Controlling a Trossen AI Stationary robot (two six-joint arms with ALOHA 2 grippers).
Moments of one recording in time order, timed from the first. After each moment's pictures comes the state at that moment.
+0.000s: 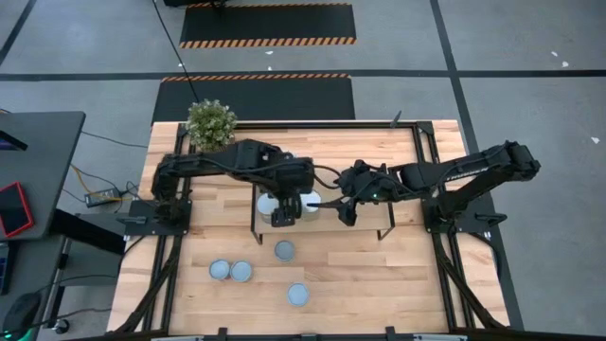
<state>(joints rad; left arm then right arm) -0.08 1.95 2.31 -1.52 -0.10 -0.09 0.15 1.32 1.04 -0.43 0.34 0.36</state>
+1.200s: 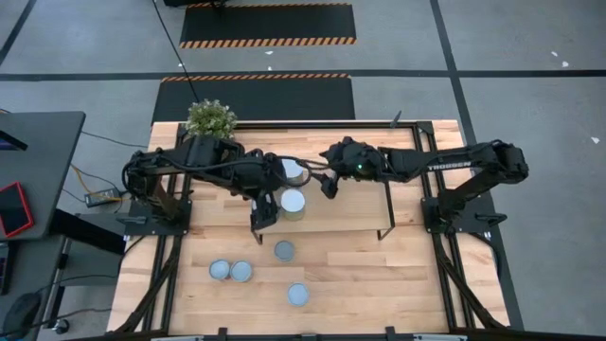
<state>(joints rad) -0.16 1.79 2.30 -1.57 -0.16 -0.36 -0.10 1.41 1.04 -0.14 0.29 0.18</state>
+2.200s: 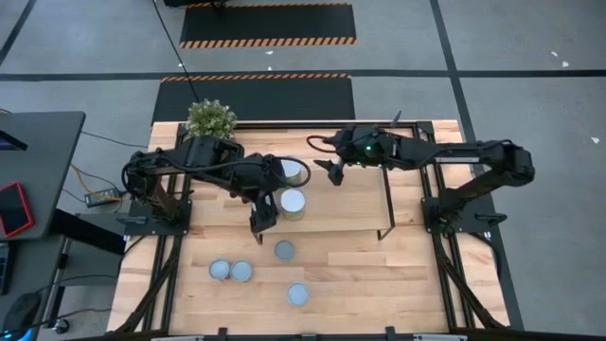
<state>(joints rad) -0.16 1.79 2.30 -1.57 -0.08 -0.41 -0.20 1.33 1.04 -0.14 0.16 0.08</state>
